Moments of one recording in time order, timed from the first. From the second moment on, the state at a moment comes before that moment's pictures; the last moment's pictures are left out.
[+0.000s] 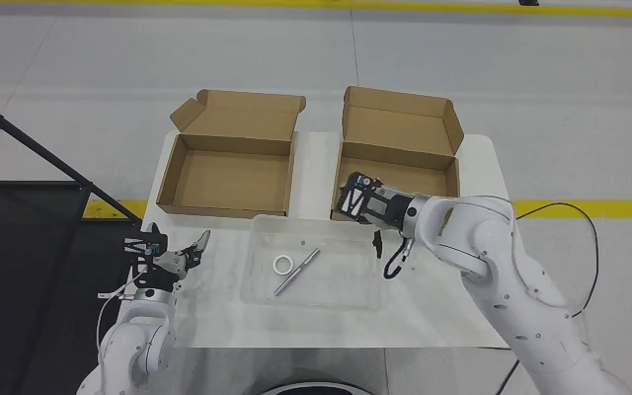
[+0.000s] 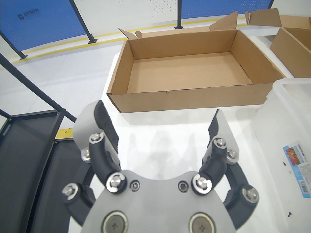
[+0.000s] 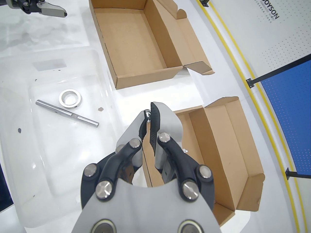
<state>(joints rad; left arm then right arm) 1.72 -1.17 -1.58 -1.82 1.29 0.09 0.05 -0.81 -1.07 1.01 -1.82 -1.14 -0.57 0.69</state>
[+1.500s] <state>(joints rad) 1.72 -1.17 -1.58 -1.82 1.29 0.09 0.05 -0.48 -1.19 0.82 -0.93 -1.03 -0.53 0.72</state>
